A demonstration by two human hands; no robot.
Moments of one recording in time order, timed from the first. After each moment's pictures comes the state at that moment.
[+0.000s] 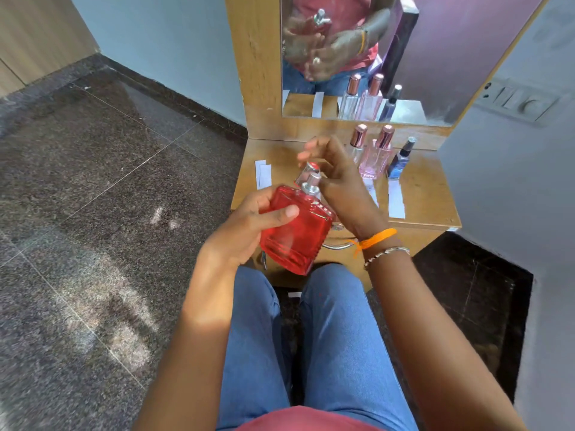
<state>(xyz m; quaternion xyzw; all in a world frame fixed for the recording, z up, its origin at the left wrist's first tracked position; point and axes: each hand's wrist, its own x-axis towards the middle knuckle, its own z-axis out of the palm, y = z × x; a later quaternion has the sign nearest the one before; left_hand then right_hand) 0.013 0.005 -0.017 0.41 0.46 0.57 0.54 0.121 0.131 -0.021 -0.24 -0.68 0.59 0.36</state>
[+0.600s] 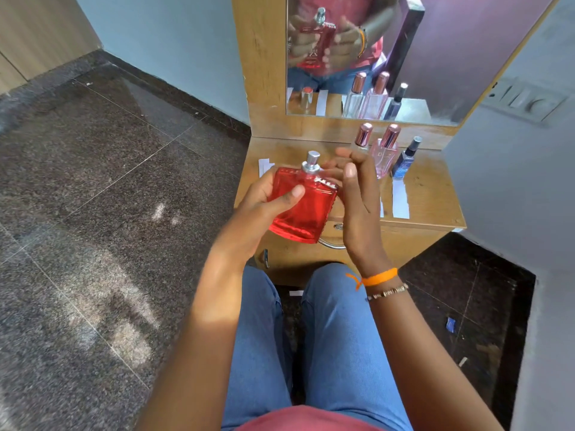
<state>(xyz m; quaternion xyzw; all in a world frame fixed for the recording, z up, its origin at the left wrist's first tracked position) 0.018 0.014 -0.012 0.41 0.51 0.60 0.45 0.144 0.088 -0.024 -0.29 -0.64 0.52 0.48</state>
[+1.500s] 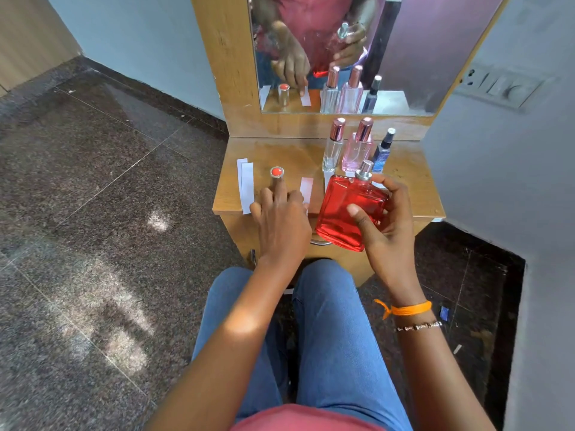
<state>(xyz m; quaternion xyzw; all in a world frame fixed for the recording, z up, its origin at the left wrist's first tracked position) 0.082 0.054 -0.057 0.49 0.85 0.19 -0.02 0.219 0.088 -0.038 -0.34 -0.63 0.50 0.49</state>
